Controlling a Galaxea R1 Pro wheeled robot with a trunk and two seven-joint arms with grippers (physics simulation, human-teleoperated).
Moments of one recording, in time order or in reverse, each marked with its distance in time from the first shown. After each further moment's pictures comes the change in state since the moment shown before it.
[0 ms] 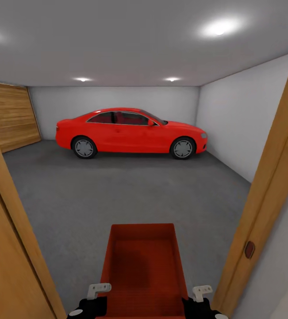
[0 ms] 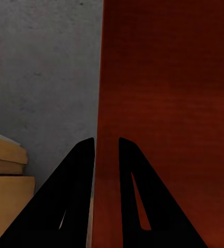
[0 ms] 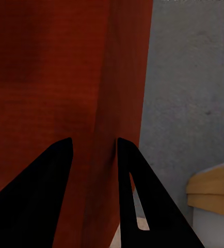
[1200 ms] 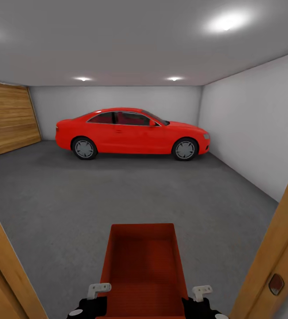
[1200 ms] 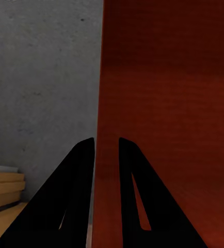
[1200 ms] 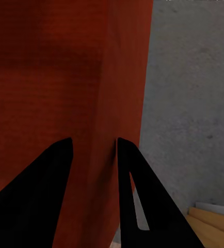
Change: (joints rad) left arm 0.000 0.000 0.000 -0.001 0.000 0.000 0.000; right arm 0.000 0.000 -0.001 0.000 0.001 0.000 0.001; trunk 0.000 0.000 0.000
